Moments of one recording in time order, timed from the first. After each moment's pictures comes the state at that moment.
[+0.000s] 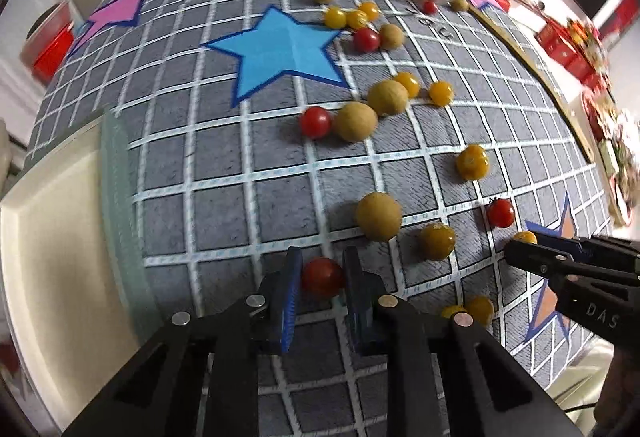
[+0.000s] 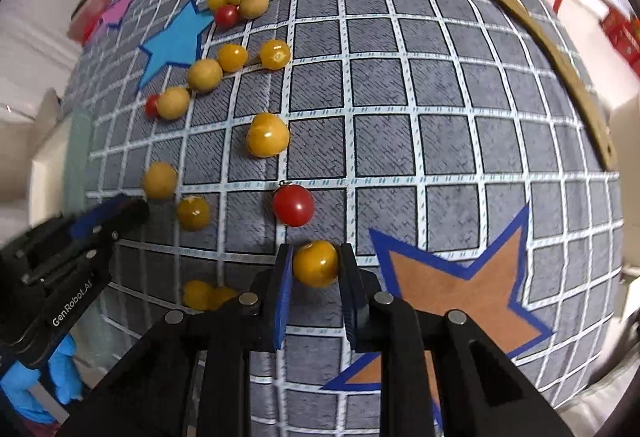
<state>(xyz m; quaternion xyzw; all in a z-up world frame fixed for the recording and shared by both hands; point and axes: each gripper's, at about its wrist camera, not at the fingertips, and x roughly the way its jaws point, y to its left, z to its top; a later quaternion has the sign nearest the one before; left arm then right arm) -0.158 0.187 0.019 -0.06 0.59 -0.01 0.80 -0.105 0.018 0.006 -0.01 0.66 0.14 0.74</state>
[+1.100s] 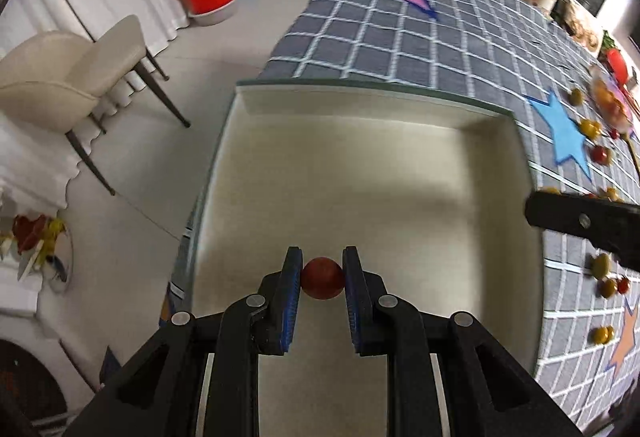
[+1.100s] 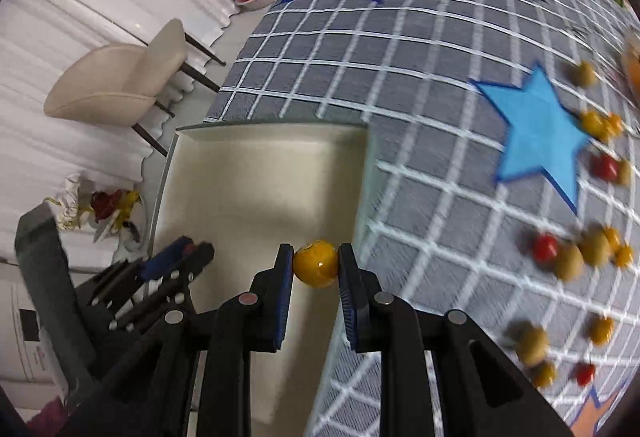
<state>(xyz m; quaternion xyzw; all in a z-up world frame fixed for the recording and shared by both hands) -0.232 0.403 0.021 -0.14 0.56 0.22 0.78 -0.098 0.292 0.027 -0.06 0.63 0.37 0.68</state>
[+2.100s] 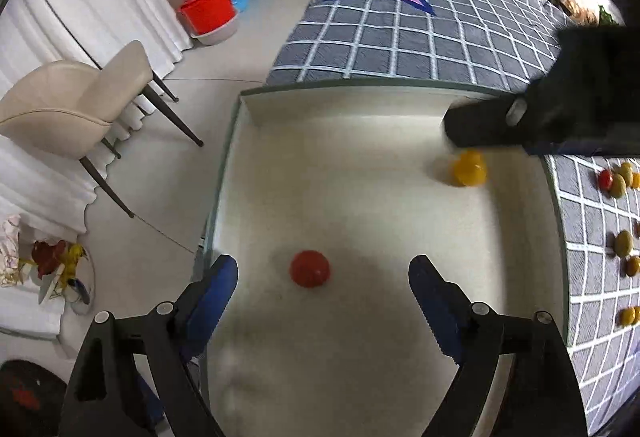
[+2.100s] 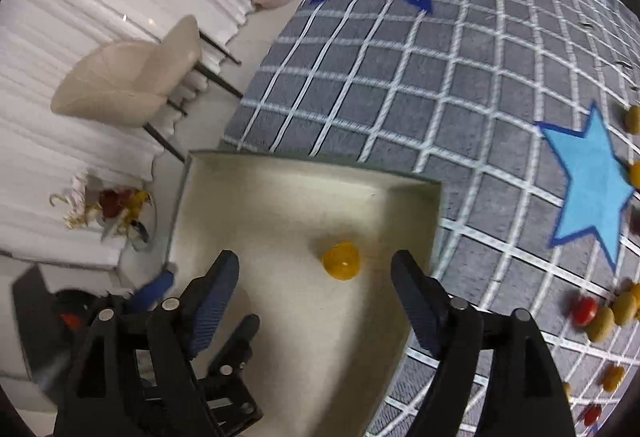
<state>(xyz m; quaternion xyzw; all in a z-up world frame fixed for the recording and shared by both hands) -0.238 0.389 0.026 -0.07 0.56 0.22 0.79 -0.087 0.322 0.025 -0.05 0.63 0.40 0.67</state>
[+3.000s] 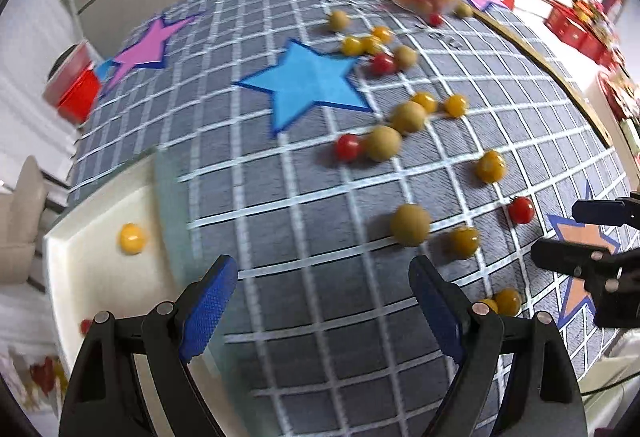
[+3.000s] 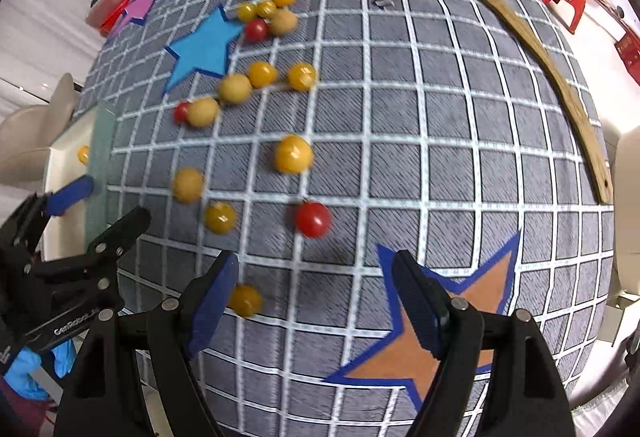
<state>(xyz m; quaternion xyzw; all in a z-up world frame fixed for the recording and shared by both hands) -0.157 0.187 0.033 0.02 0.57 0.02 0.82 -0.093 0.030 0.022 -0.04 0.66 0.19 0.73</state>
